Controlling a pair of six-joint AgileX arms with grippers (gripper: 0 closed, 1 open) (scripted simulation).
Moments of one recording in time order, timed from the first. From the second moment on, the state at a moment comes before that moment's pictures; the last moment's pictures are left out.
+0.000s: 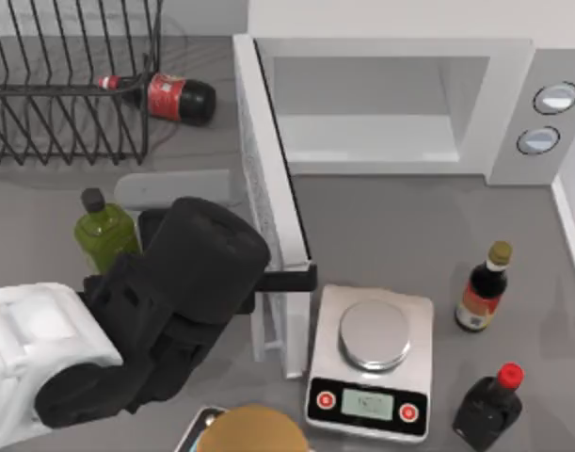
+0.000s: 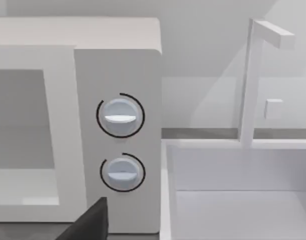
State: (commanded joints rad) left arm -0.92 1.30 0.67 -0.12 -0.56 -0.64; right arm 0.00 0.00 0.00 0.00 0.00 0.00
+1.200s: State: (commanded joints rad) left arm -1.06 1.76 1.01 -0.30 -0.66 -0.85; right arm 0.00 0.00 0.00 0.00 0.00 0.00
